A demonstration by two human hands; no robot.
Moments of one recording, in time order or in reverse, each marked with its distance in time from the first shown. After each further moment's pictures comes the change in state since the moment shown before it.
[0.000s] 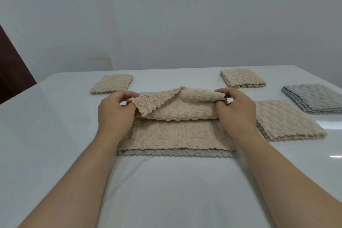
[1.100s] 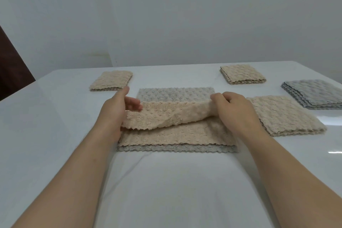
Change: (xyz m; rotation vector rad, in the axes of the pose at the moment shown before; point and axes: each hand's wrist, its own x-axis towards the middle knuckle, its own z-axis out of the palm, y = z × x) left_hand 0.003 0.011 -0.008 -0.134 -0.220 -0.485; right_hand -0.014 -0.020 -0.017 -0.172 -0.234 0.083
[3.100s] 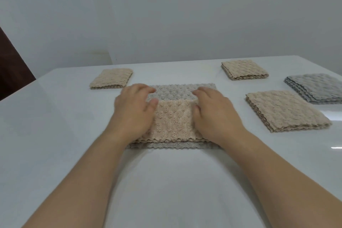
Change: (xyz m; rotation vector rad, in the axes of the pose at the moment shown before) left_hand -0.013 -0.009 0.018 0.907 0.056 0.759; right_hand -0.008 -0.007 0.039 -0.471 -0.069 -0.413
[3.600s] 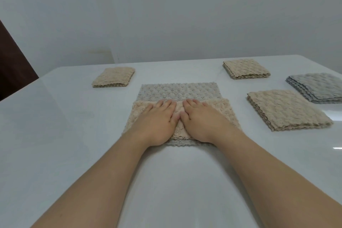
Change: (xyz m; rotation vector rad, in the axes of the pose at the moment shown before) left_hand 0.001 0.016 0.047 0.252 -0.504 0.112; right_hand 0.015 -0.008 0.029 -0.082 -0.393 -0.054
